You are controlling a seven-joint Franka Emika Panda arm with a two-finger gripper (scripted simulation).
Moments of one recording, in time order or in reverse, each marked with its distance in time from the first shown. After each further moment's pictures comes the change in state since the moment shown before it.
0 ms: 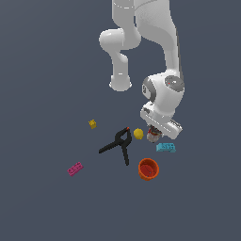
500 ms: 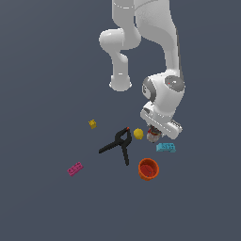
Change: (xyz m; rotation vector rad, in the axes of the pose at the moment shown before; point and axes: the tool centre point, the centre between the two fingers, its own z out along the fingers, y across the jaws) arm 0.000 -0.001 0.000 0.002 0.001 0.000
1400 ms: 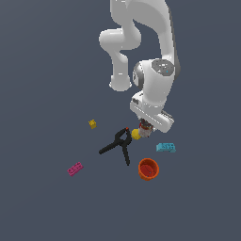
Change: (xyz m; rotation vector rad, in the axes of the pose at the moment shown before) arm 0.043 0.036 -0.059 -0.003 -0.003 -0.001
